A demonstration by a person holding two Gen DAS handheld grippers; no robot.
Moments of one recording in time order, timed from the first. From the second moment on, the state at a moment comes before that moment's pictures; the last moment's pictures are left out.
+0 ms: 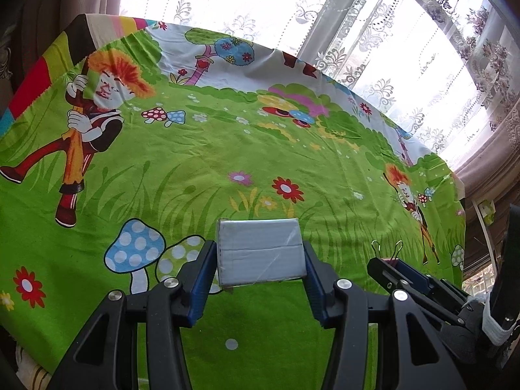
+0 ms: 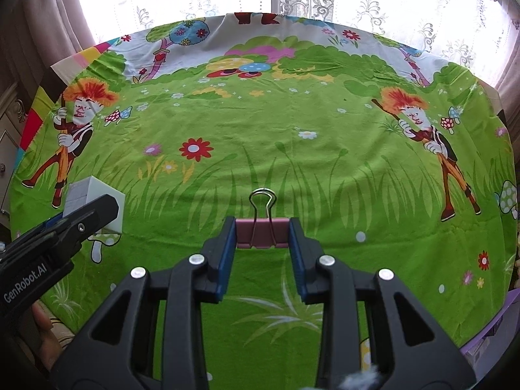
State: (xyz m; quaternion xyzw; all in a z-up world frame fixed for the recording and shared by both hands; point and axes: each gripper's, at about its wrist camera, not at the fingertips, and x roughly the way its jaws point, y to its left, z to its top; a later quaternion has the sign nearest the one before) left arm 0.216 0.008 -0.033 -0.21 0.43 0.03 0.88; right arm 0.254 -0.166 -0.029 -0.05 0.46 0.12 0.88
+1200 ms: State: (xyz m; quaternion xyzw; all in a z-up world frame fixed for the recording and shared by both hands) left arm 0.111 -0.203 0.048 -0.10 0.43 -0.22 0.87; right arm 0.076 -0.366 0.053 0.03 0.40 0.01 0.91
